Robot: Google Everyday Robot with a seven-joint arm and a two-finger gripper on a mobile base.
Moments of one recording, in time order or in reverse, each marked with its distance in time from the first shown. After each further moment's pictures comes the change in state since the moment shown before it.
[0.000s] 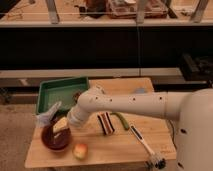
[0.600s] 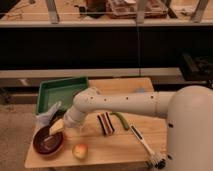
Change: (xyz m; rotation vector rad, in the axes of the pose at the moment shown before) arm -0.002 -0.010 0.034 0.023 -0.087 0.024
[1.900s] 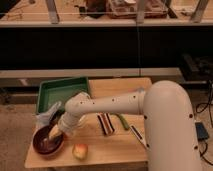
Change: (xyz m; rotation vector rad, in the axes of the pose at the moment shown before) arm 0.009 0.006 0.058 -0.040 -0.043 0.048
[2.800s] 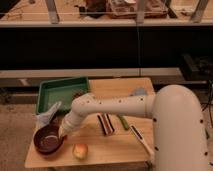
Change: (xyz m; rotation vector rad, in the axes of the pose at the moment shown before) arm -0.013 0.005 -0.024 0.081 0.005 0.015
